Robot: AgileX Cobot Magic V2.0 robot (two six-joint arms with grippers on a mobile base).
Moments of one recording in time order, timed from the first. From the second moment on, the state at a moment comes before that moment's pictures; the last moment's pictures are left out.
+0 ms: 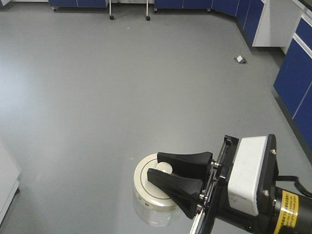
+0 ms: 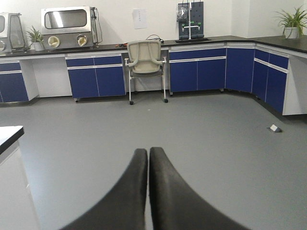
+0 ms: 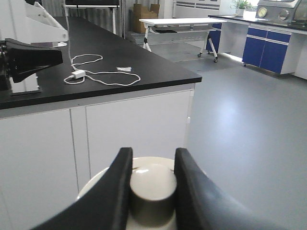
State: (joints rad) left arm -0.01 0.04 -0.20 0.09 0.22 -0.02; right arm 0.73 1.04 -0.43 -0.71 -0.57 0.55
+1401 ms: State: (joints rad) left arm -0.01 0.04 -0.20 0.09 0.22 -0.02; right arm 0.73 1.04 -0.43 -0.71 -0.57 0.55
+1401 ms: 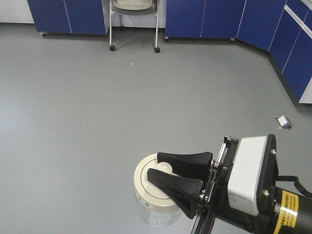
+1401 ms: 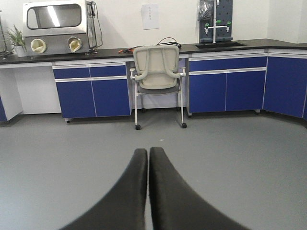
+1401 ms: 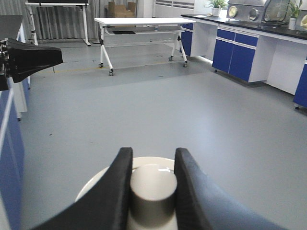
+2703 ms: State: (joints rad) left arm -0.01 0.04 -0.20 0.09 0.22 -0.02; right arm 0.73 1.04 -0.43 -0.71 -0.57 0.55
